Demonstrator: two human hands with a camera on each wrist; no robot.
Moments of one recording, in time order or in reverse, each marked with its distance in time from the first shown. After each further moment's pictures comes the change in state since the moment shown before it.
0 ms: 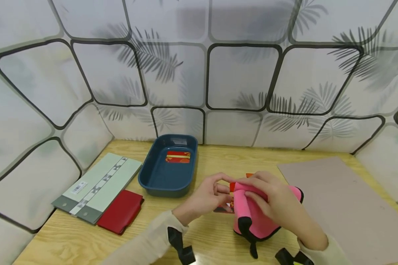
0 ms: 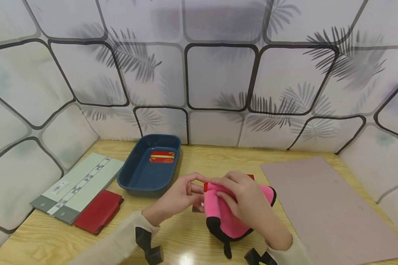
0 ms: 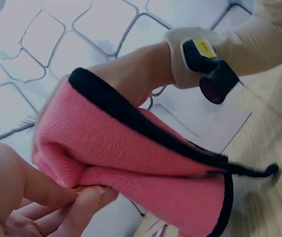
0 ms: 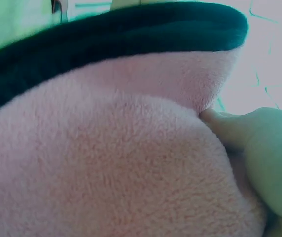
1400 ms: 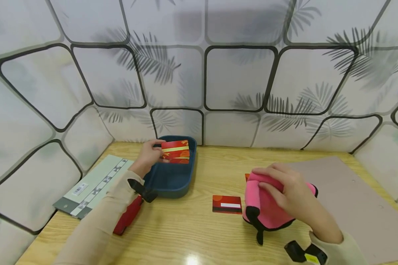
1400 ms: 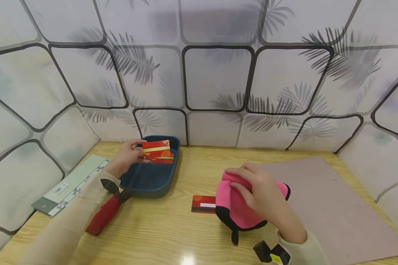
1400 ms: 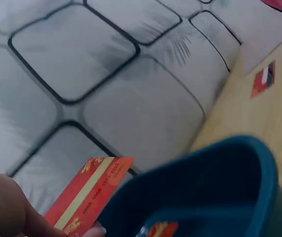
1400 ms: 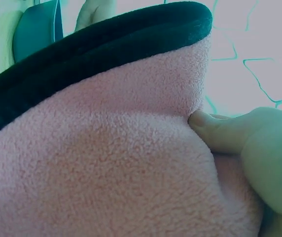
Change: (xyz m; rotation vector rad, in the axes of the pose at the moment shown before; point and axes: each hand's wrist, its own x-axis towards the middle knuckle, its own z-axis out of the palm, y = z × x) left_hand 0.000 0.020 -0.165 0.232 0.645 -0.192; right_hand -0.002 0.018 -0.028 0.014 0.047 0.057
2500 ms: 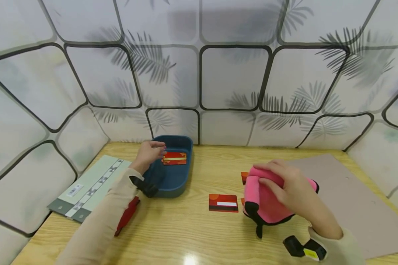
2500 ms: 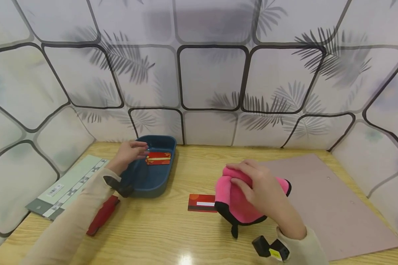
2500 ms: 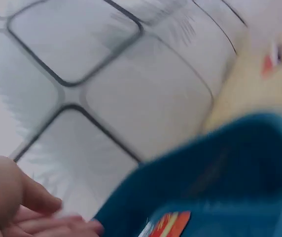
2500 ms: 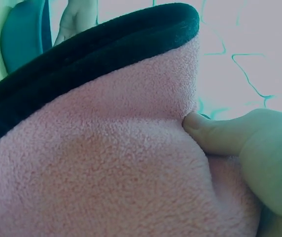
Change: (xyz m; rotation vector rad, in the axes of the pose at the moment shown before) left_hand 0.017 -0.008 0.004 0.056 -0.011 0.024; right_hand 0.003 -0.003 -0.015 -0.055 -0.049 0.084
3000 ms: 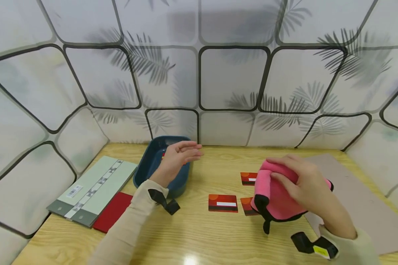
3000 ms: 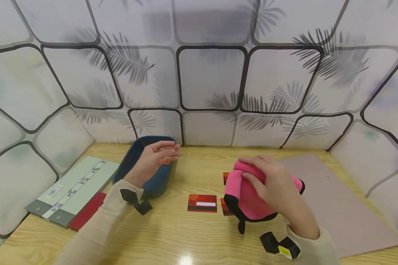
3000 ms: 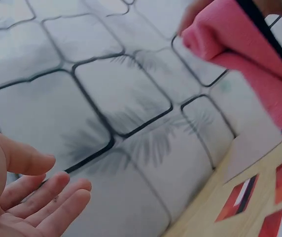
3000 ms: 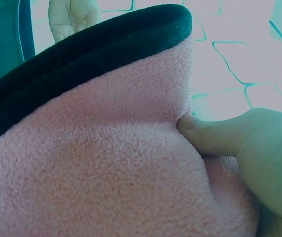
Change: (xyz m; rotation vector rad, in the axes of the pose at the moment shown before) left_hand -0.040 0.033 0.072 -0.491 -0.273 0.157; right_hand -0.002 0.009 -0.020 -0.036 0.078 0.018
